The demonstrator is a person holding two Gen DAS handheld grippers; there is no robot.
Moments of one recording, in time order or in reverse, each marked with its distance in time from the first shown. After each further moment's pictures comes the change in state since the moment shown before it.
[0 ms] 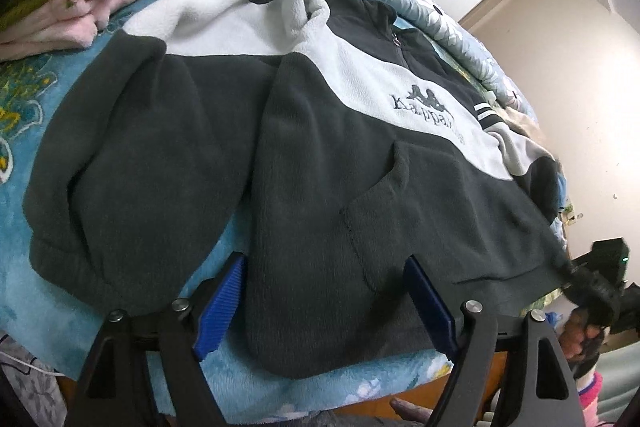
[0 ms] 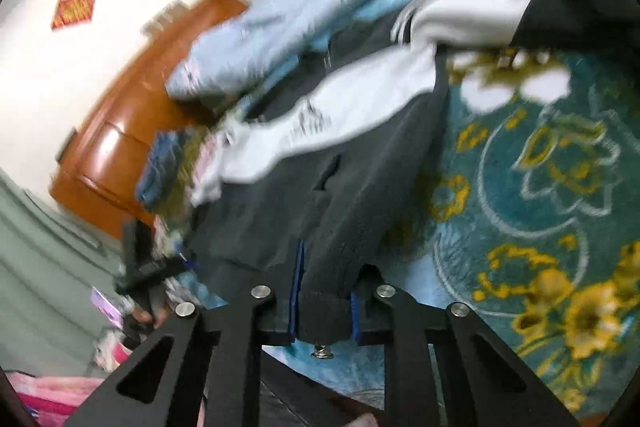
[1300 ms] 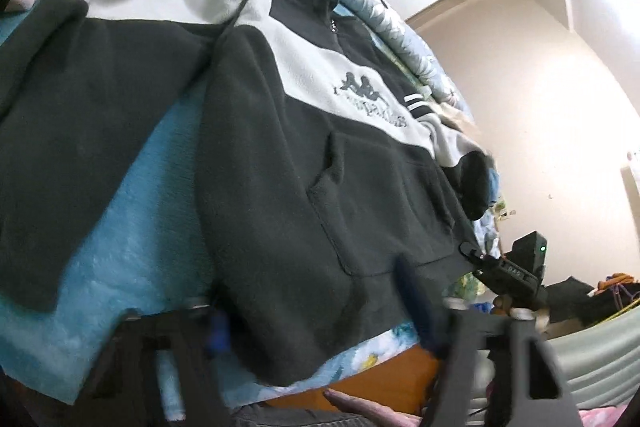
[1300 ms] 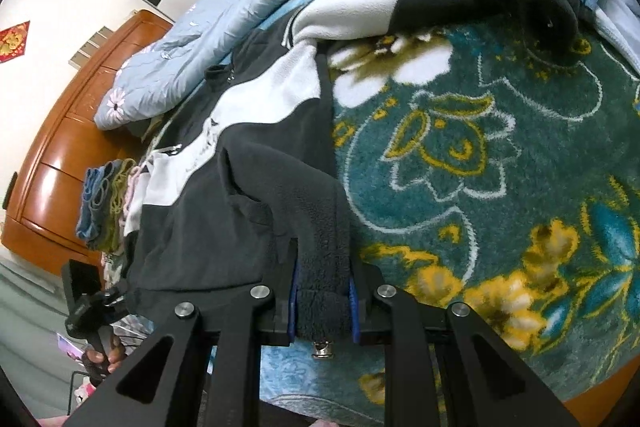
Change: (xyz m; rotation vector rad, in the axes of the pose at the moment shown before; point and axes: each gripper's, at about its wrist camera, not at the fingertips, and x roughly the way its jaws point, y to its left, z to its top) left arm 0.007 -0.007 -0.004 -0.041 0.038 -0.312; right arm -0.007 -0.049 -0.004 0.116 0.007 -0.238
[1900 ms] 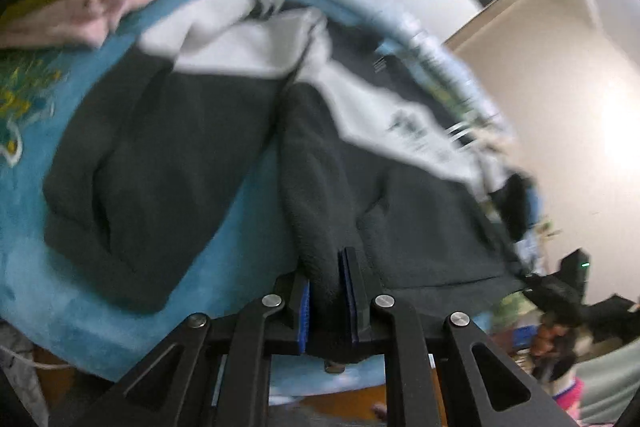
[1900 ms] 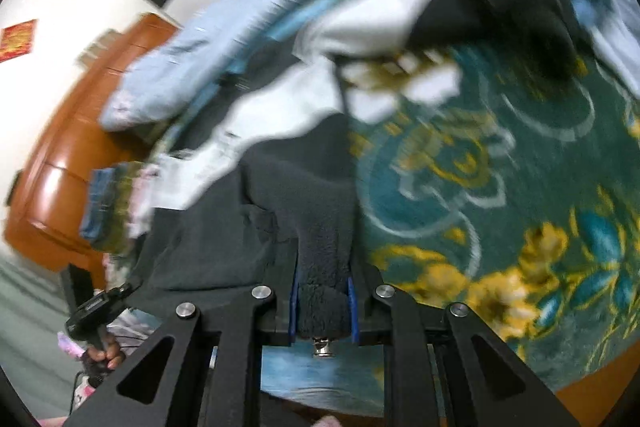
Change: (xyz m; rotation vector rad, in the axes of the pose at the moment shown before) left arm -0.030 0.018 0.003 0.012 -0.077 0.245; right arm 0.003 0.000 -0.003 0.015 0.008 -0.031
